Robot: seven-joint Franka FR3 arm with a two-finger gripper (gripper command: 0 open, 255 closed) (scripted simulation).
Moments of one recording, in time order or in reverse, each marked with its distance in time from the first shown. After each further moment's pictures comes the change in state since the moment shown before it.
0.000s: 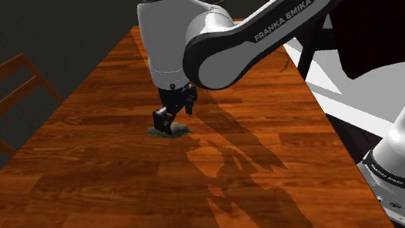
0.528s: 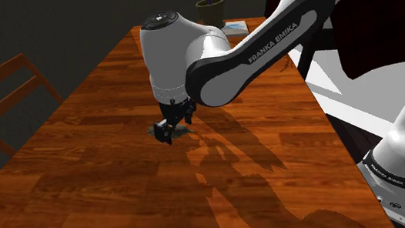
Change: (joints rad) arm 0.023 0.068 -0.016 -0.020 -0.060 0.072 0.048
